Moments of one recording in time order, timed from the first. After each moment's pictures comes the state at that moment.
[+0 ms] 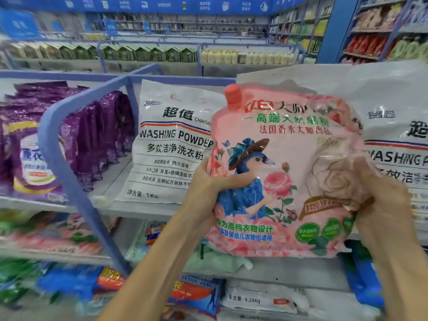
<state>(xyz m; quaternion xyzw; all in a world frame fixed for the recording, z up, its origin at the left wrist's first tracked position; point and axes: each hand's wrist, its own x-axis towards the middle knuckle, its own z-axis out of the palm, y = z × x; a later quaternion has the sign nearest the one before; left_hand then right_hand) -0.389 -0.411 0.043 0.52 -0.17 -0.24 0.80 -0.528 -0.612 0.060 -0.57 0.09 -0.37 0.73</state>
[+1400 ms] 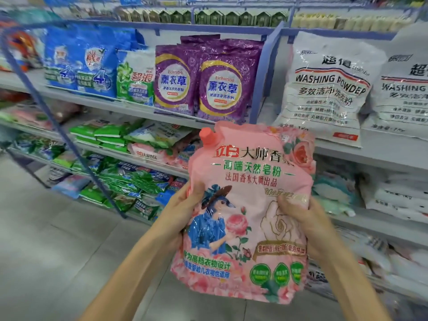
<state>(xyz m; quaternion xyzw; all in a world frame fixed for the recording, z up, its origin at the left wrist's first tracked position) -0.476 0.028 -0.066 0.61 -0.02 -0.21 0.76 -0.536 -0.231 -0.064 -0.56 0.15 -0.01 0.81</state>
